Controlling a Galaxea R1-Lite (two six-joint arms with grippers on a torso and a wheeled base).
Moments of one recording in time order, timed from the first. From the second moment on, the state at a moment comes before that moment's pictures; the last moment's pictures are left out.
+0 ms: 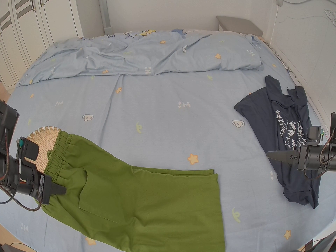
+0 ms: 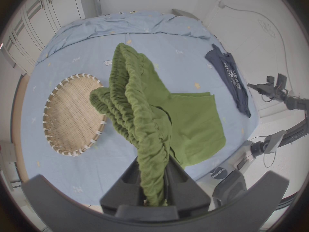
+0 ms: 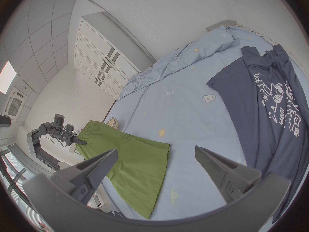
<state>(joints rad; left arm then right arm) -0.29 1.25 -0.97 0.67 -0.06 -0.08 0.05 1.40 -0.55 -0.33 0.68 0.19</state>
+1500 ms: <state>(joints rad) -0.99 1.62 -1.16 0.42 -0.07 -0.21 0.07 1.40 -0.54 -0.33 0.68 0.18</state>
